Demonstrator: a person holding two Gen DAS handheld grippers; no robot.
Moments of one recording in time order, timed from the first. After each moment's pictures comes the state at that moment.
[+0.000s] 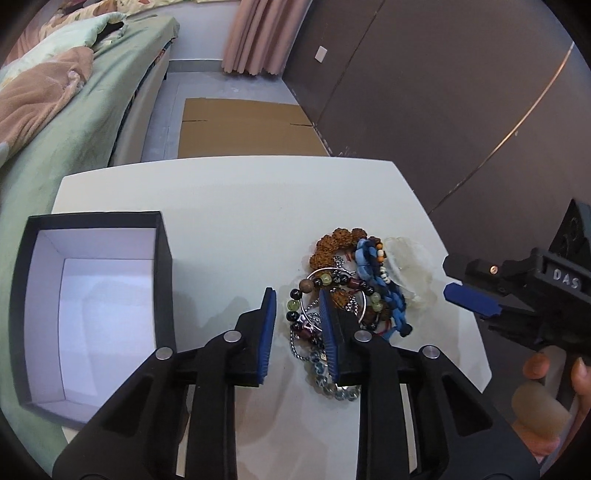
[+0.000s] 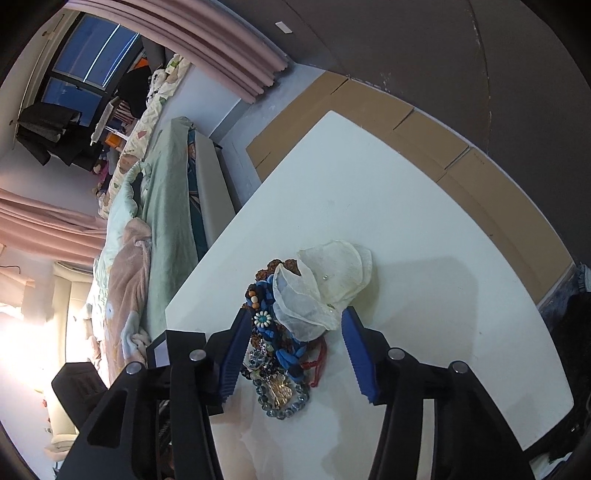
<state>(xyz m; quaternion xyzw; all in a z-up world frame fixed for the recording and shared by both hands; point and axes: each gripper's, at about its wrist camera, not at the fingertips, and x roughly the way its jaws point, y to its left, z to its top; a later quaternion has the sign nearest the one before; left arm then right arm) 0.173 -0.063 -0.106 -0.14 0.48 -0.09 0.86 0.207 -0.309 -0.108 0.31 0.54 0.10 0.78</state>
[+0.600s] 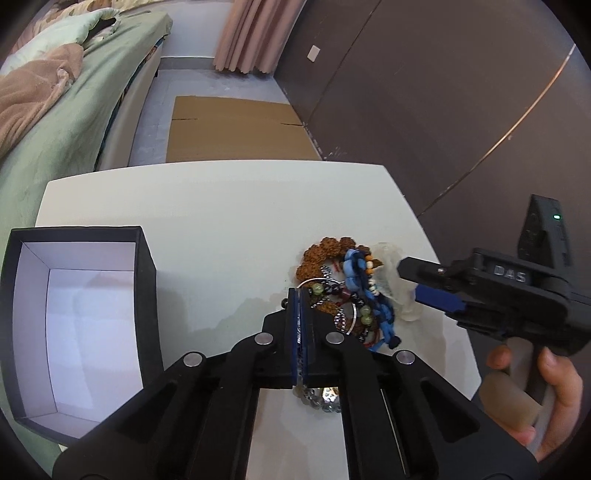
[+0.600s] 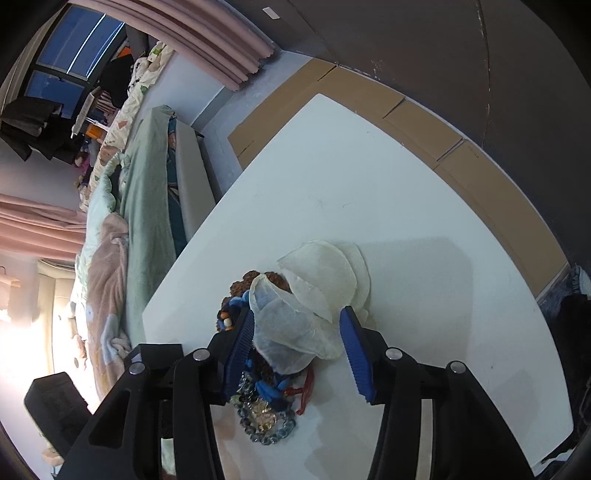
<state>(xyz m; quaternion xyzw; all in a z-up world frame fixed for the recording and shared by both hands) 0.180 -0.064 -0.103 -0.16 0.48 -0.11 0.86 0.237 -0.301 -0.129 0.29 0.56 0.07 0.77</state>
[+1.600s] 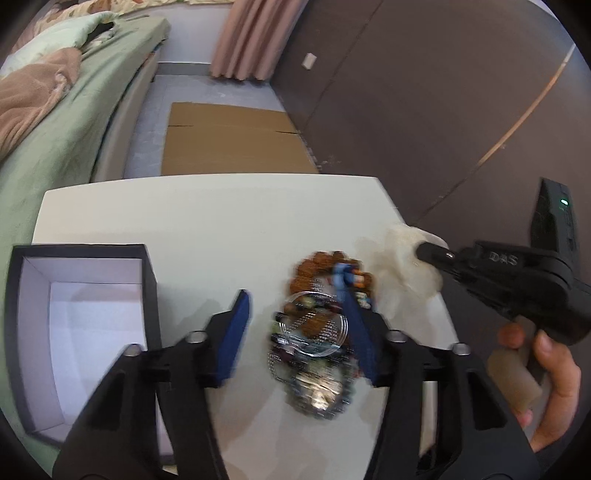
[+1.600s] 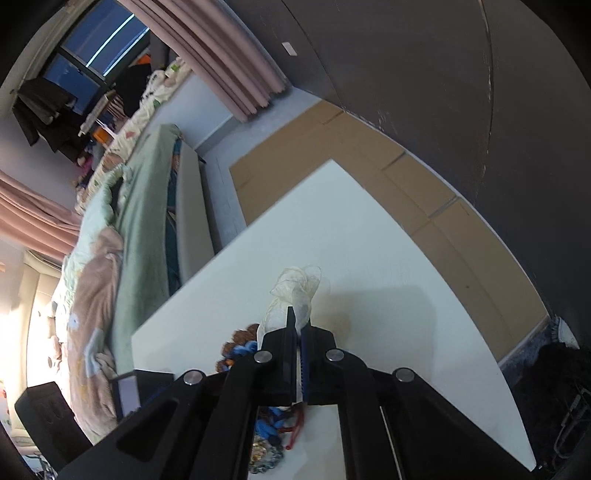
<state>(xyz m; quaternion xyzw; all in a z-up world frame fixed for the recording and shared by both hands) 0.184 -0.063 -0.089 -0.17 0.46 -0.13 0.86 0.246 -0.307 -0.090 0.24 0.50 0.07 0.83</state>
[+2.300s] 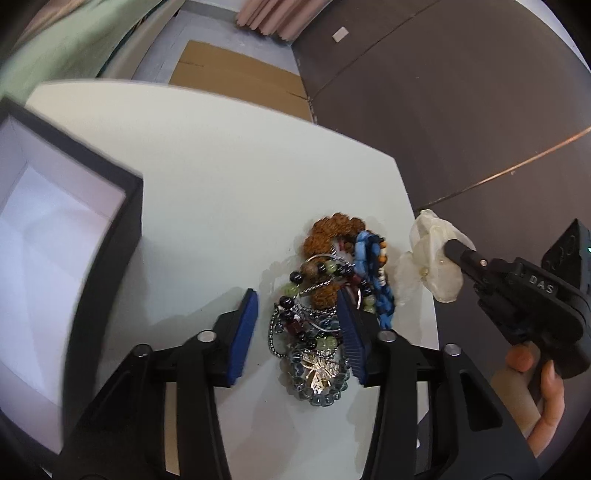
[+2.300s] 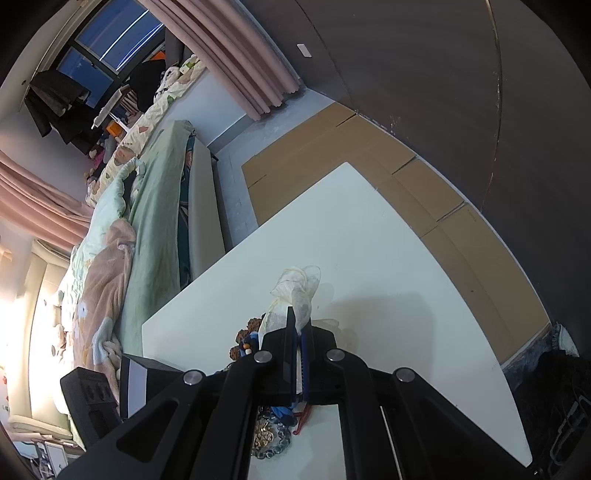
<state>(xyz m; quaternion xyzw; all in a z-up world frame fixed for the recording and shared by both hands) 0.188 -0.042 -0.147 -0.29 0.53 -0.12 0.79 0.236 -0.312 -0.084 0.23 0.50 0.08 0.83</state>
